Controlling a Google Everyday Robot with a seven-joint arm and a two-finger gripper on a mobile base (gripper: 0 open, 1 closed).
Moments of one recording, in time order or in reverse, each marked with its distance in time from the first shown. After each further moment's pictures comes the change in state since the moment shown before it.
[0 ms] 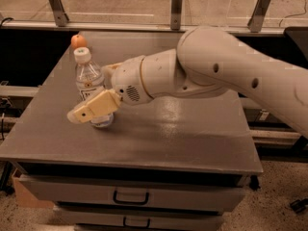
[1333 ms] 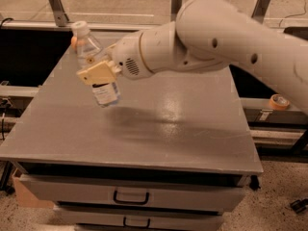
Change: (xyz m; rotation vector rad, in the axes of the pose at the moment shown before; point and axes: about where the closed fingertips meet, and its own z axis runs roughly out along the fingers) arm -0.034 -0.041 -0.008 0.095 0.006 -0.007
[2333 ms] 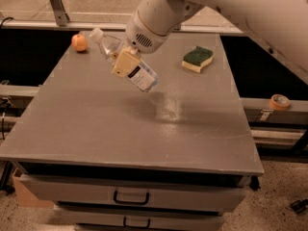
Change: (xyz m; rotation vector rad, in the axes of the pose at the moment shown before) arm 0.037 -0.073 -0.028 0.037 0.524 -0.188
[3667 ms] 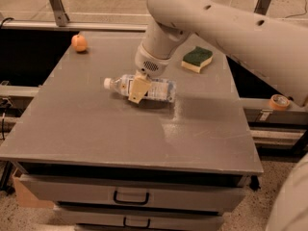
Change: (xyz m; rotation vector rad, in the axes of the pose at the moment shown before) arm 0.074 0.008 0.065 -0.147 0.209 -0.004
